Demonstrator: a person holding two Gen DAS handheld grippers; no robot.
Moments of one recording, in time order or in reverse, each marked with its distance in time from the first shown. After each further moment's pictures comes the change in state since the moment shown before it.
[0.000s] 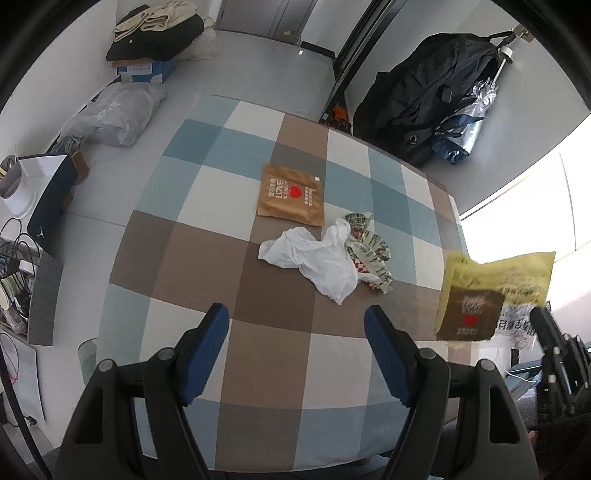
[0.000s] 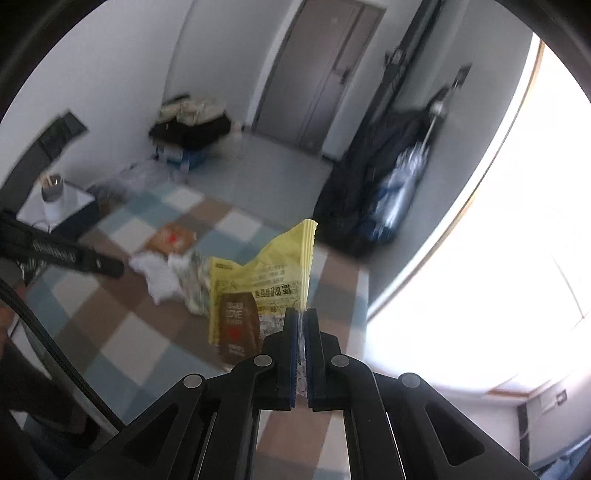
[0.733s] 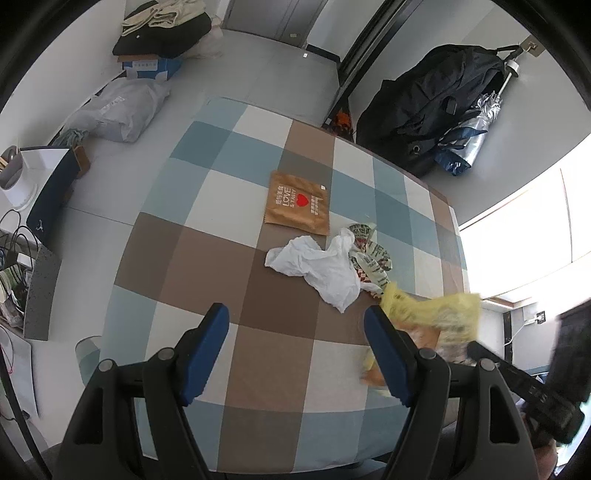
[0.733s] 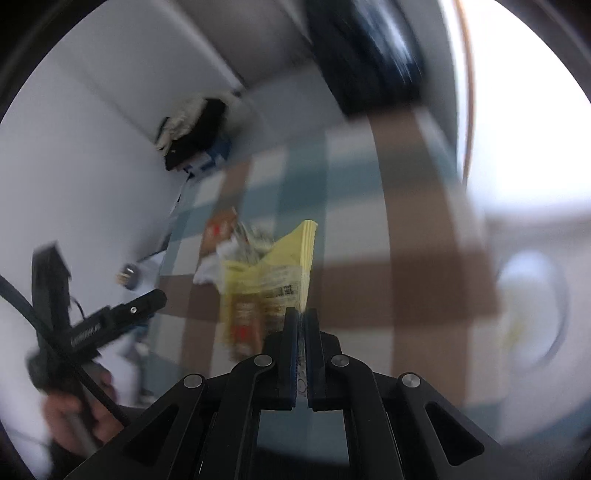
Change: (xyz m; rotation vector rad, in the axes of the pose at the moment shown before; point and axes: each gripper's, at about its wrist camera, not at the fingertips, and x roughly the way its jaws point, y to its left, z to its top) left arm -0.001 0.007 0.005 -0.033 -0.006 -0.026; right arm 0.082 -0.051 -0.036 0.713 0.374 0.580
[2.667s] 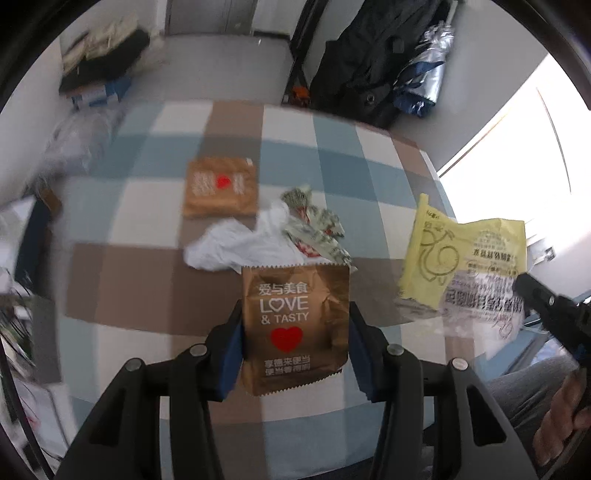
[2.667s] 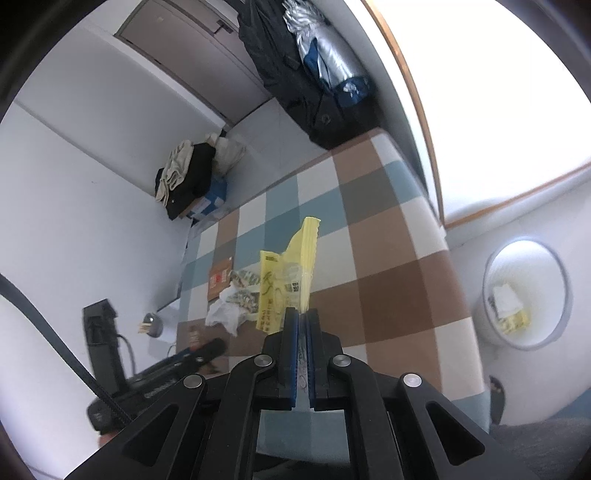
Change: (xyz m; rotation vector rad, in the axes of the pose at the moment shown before) left arm 0.020 -0.044 -0.010 0.241 0.049 -0.001; right arm -0.060 -0.029 0.009 0.088 -0.167 0.032
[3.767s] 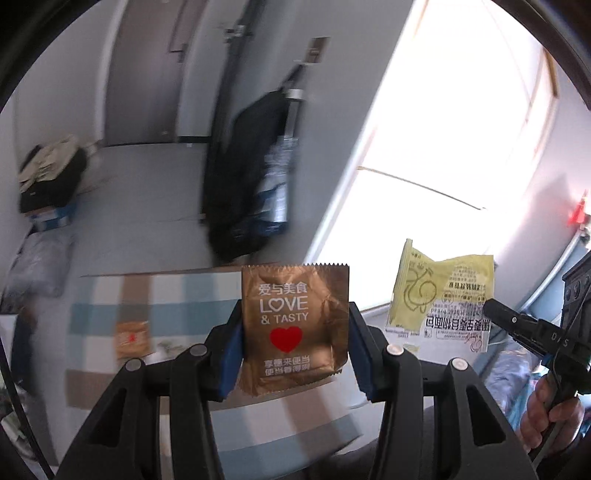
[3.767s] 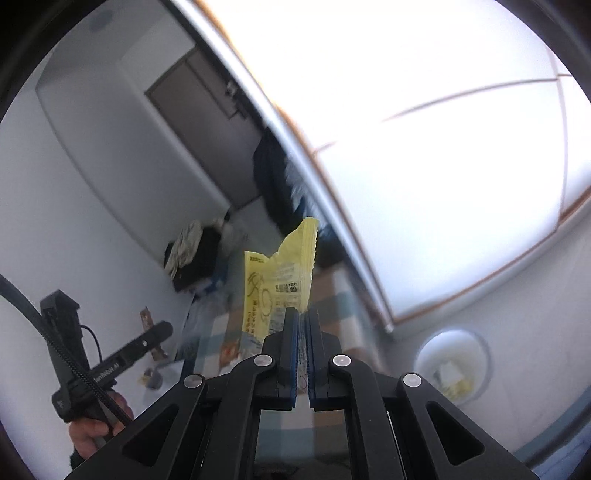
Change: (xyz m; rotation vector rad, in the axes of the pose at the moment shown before) left arm -0.128 -0.145 0.038 0.203 -0.345 -0.219; right arm -0.213 -0.024 0.022 -0.053 -0.369 -0.038
